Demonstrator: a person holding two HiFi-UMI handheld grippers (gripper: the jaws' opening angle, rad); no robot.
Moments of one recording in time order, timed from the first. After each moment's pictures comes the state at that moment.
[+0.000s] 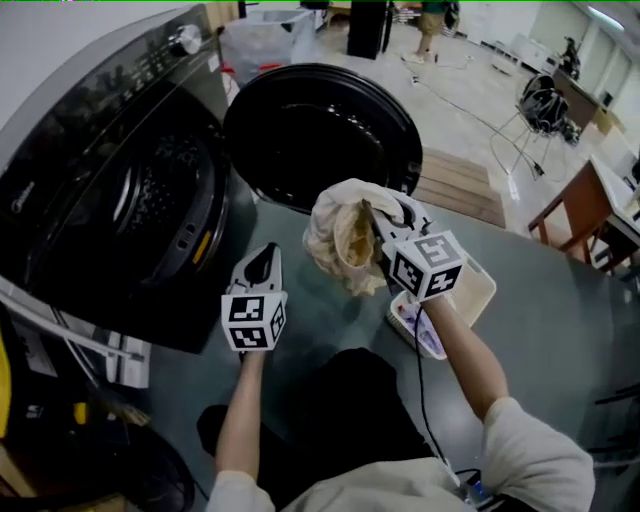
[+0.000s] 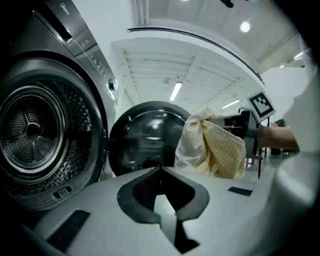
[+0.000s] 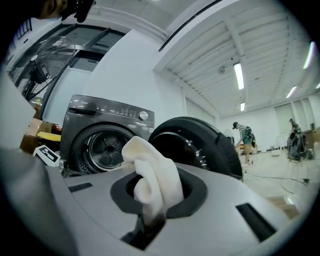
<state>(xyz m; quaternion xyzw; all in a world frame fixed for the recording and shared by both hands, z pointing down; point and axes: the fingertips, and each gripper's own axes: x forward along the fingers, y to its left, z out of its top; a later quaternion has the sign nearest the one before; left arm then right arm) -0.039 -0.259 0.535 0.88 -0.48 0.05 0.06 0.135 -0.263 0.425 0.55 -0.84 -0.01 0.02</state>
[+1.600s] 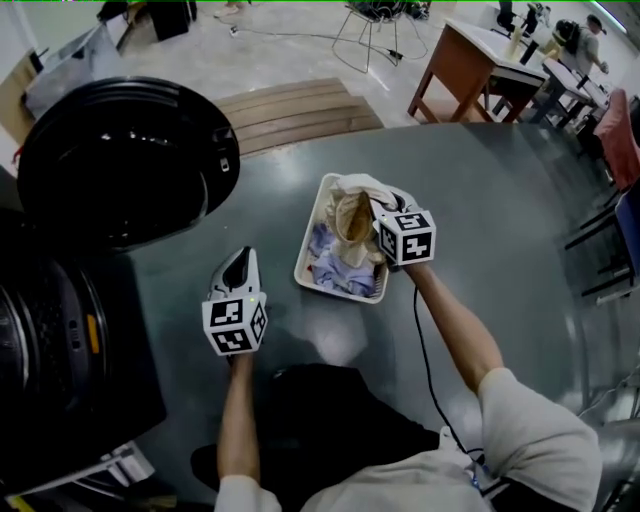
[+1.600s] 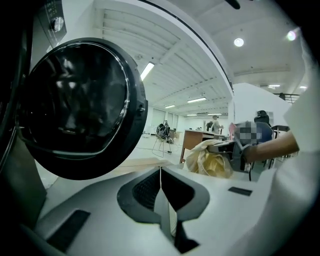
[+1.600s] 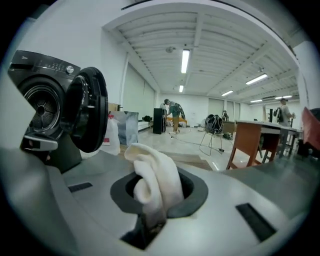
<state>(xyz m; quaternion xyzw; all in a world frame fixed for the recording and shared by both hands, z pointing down) 0.216 -0.217 0.643 0.96 -0.24 0.12 0.11 0.485 -0.123 0.624 0.81 -0.56 0.13 0.14</state>
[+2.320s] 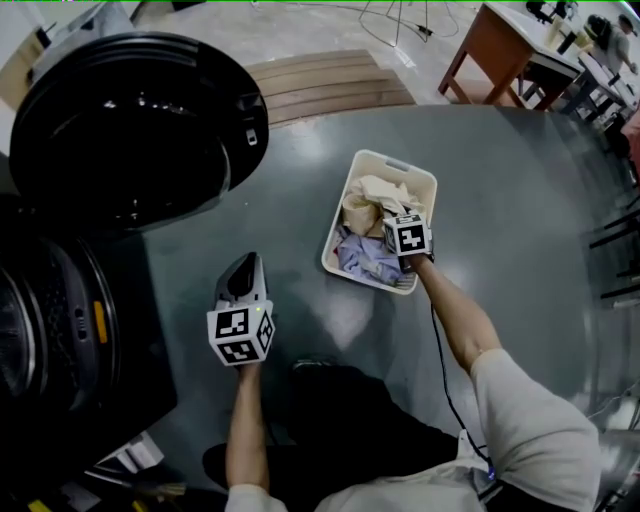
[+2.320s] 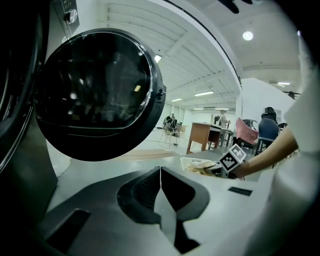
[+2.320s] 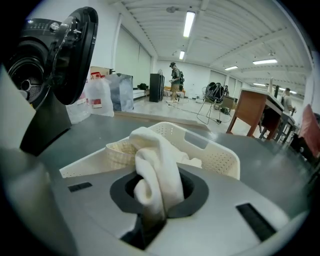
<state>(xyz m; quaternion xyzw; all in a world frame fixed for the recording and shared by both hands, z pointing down) 0.167 -0.238 0.700 0.94 -0.27 0.16 0.13 0.498 -0.134 0.833 0.78 -0.51 0.28 0.24</state>
